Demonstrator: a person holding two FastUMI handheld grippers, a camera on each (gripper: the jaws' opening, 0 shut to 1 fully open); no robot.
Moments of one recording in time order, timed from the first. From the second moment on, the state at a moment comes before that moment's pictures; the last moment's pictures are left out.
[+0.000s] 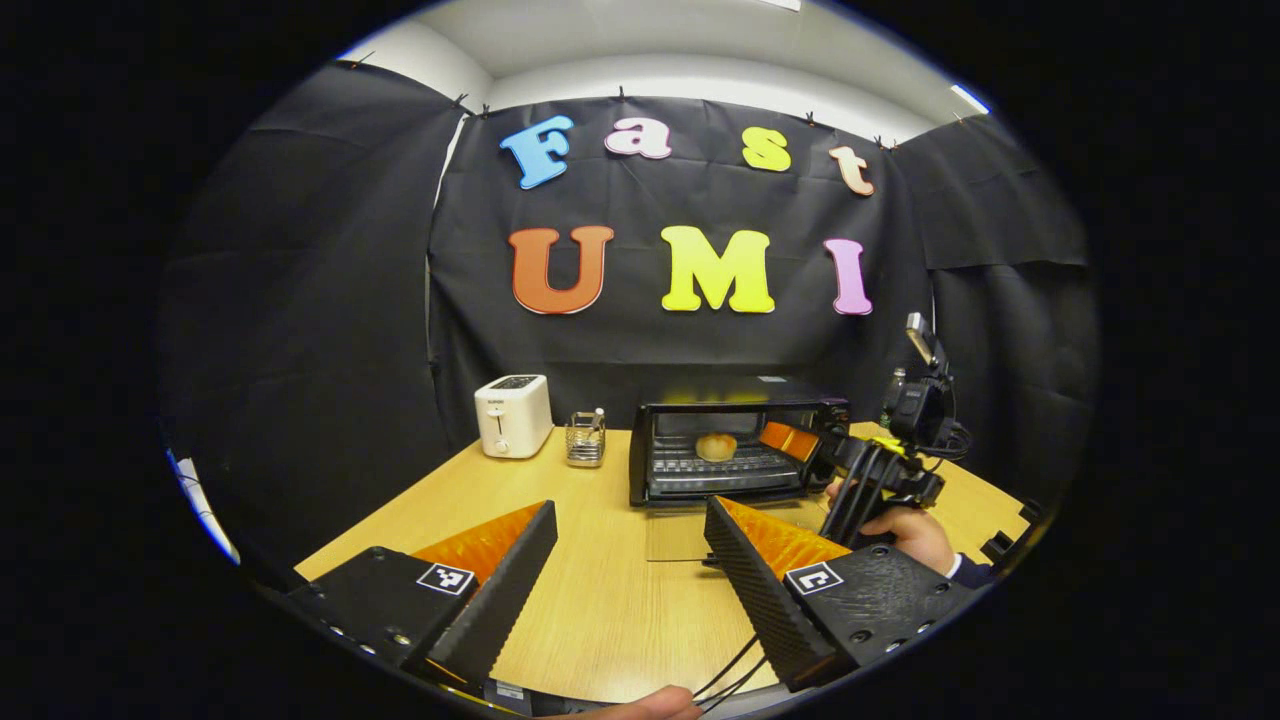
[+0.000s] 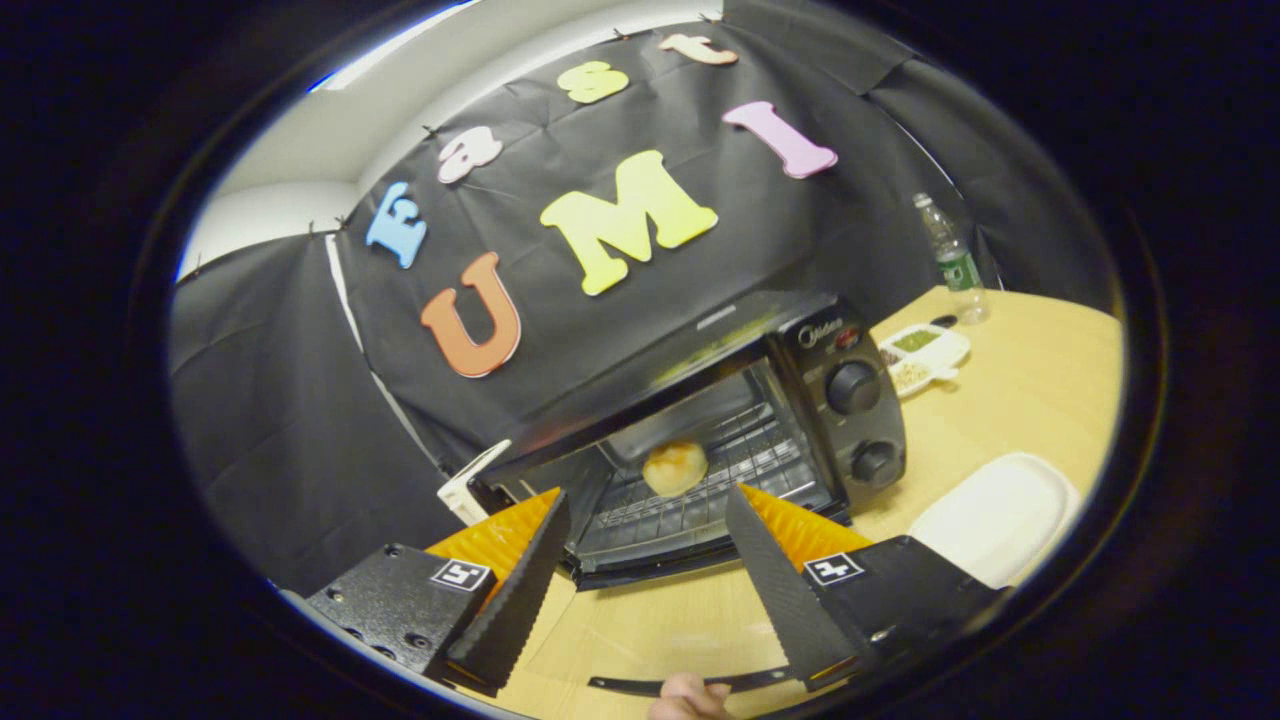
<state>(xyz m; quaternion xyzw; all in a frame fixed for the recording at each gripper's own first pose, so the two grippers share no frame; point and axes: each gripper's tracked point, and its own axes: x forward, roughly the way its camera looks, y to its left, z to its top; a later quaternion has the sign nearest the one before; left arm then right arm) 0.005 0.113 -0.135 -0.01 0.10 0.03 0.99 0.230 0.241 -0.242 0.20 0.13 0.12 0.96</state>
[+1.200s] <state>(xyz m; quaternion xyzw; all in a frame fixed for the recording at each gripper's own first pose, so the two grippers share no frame) 0.080 -0.031 -0.281 -0.02 0.30 -0.06 0.95 0.047 0.076 -0.036 0.03 -0.04 0.08 1.00</state>
